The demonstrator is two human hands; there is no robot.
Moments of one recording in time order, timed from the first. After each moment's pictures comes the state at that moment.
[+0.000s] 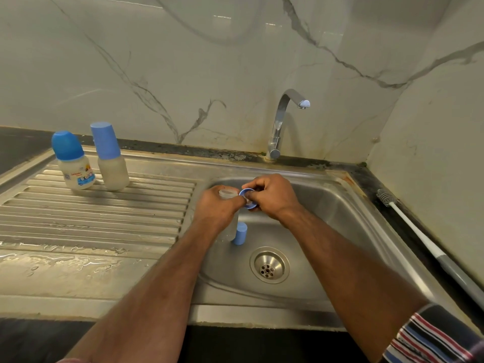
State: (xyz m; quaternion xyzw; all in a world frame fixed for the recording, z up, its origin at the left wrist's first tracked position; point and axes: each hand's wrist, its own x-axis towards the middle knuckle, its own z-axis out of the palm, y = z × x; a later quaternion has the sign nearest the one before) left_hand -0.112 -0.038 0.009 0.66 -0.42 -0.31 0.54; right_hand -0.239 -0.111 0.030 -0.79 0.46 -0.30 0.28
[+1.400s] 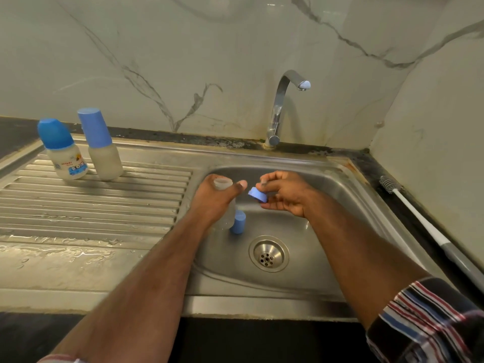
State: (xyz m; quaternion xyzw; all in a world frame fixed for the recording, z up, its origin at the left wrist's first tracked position) left_hand -0.106 -0.049 -0.008 0.66 -0.41 -0.32 0.54; right_hand -0.273 -0.146 0.009 -0.56 0.50 -0.28 0.60
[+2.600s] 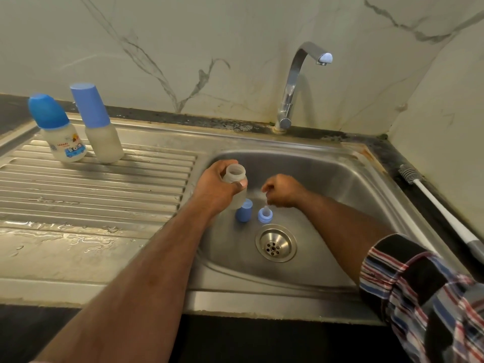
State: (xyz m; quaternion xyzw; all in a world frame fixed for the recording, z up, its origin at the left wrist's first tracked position) left_hand -0.092 -0.058 -0.025 0.66 -0.46 -0.32 0.50; right_hand -0.256 -0.200 -0.060 -0.82 0.52 -0.01 0.24
